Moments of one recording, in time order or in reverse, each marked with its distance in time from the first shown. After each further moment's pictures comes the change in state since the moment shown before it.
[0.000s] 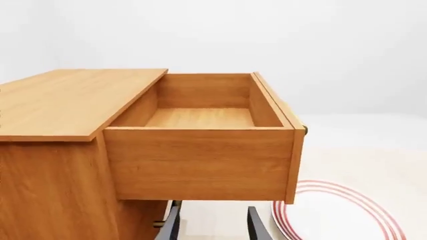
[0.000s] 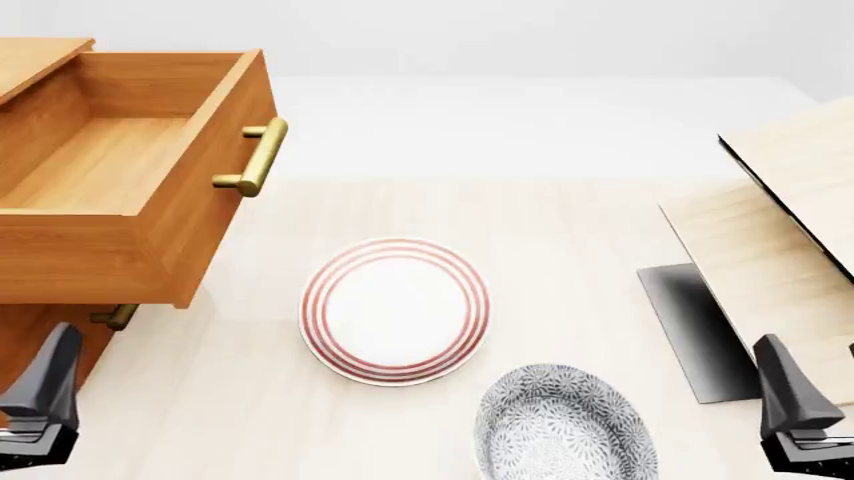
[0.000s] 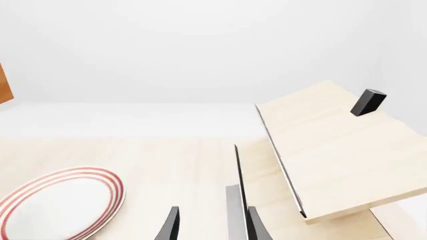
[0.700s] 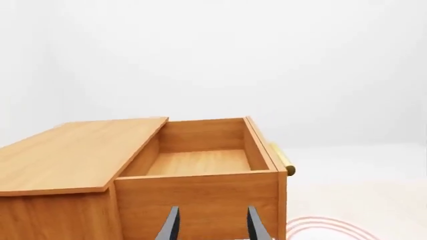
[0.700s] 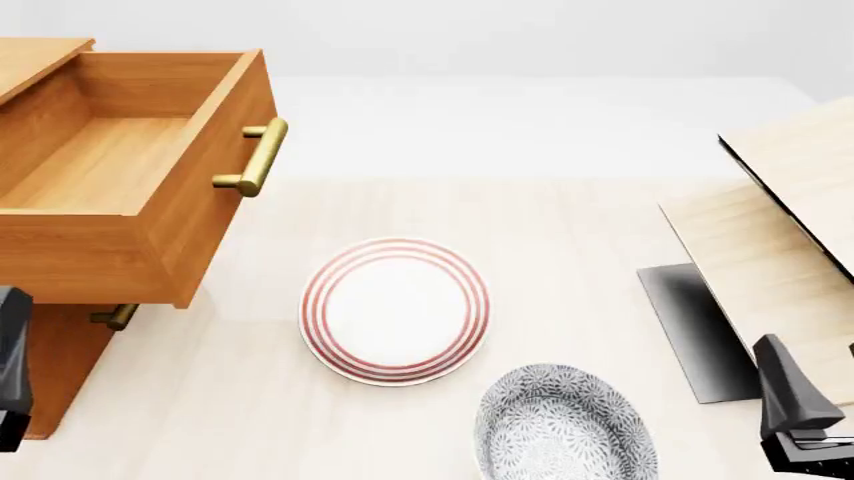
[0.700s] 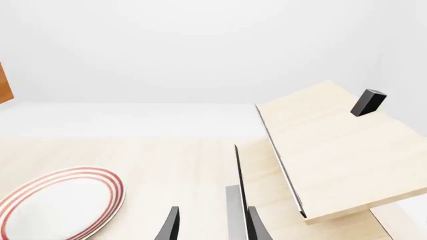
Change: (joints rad) left arm -0.029 -0.003 -0.105 -0.053 0.051; right arm 0.001 -0.001 0.000 0.001 -0.001
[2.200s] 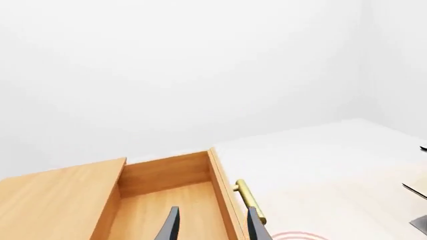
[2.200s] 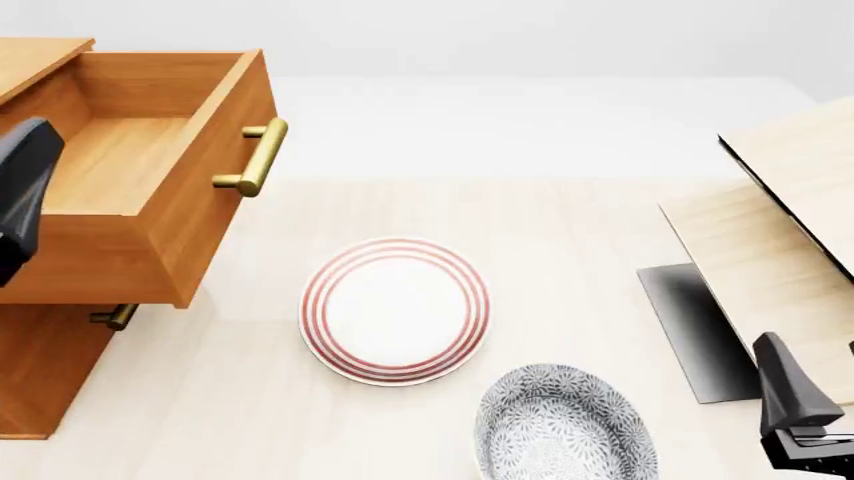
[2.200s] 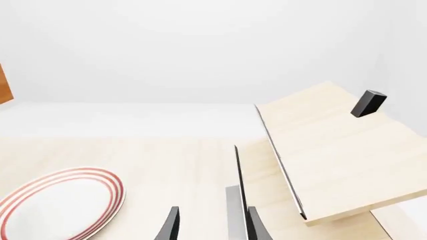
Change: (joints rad) left arm -0.189 0.465 -0.407 0.019 0.061; right arm 0.000 0.018 -0.002 -0.016 0.000
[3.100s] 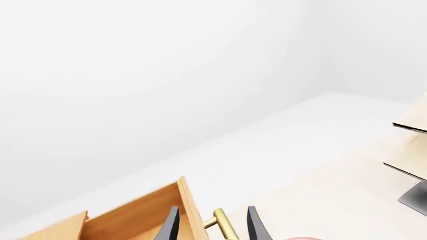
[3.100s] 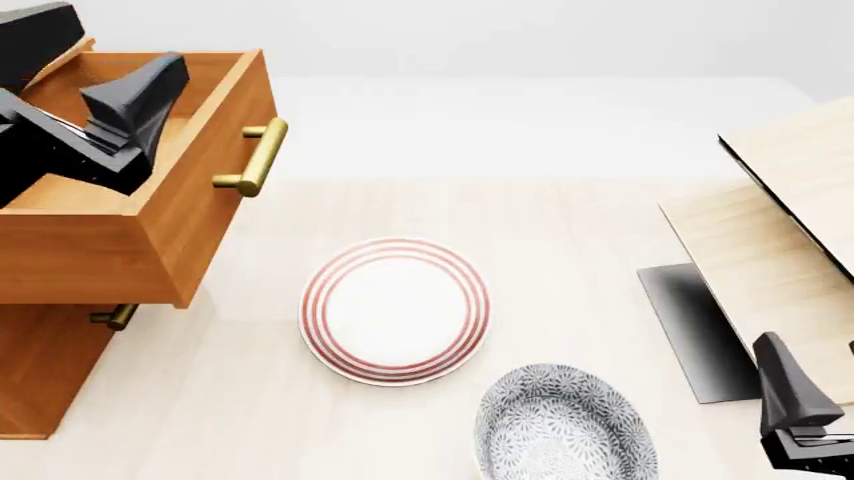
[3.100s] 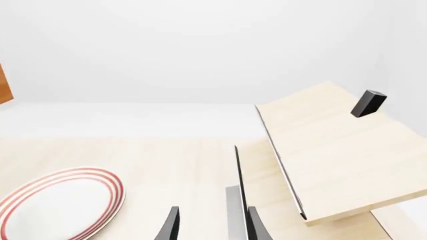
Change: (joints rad) left arm -0.173 0.325 -0.196 -0.081 0.177; right arm 0.000 0.000 0.000 0.000 0.000
